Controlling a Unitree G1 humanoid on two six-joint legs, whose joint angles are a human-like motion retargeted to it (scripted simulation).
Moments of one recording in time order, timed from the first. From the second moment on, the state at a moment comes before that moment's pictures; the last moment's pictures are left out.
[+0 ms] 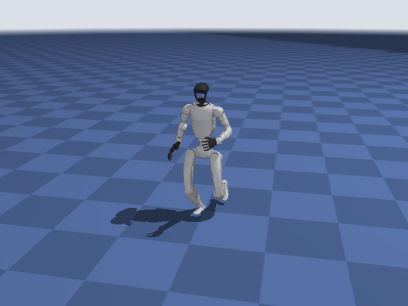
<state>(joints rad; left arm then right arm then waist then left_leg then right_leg) 0.03 0.44 -0.37 -0.01 -0.07 -0.32 0.44 0.12 -0.36 0.31 0.43 -0.12 -0.25 -0.43 0.03 -0.05 0.13 -0.21 0.17 0.19 1.64 -0.52 0.09 -0.47 0.06 -0.08 1.13 -0.87 -0.13</state>
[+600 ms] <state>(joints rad) -0.13 0.46 -0.37 -0.04 -0.09 -0.43 0.43 0.37 -0.38 0.33 0.40 -0.03 -0.30 -0.31 -0.14 -0.04 0.00 0.04 -0.01 0.12 1.01 -0.32 -0.10 -0.66 0.02 -0.11 0.82 -0.60 0.05</state>
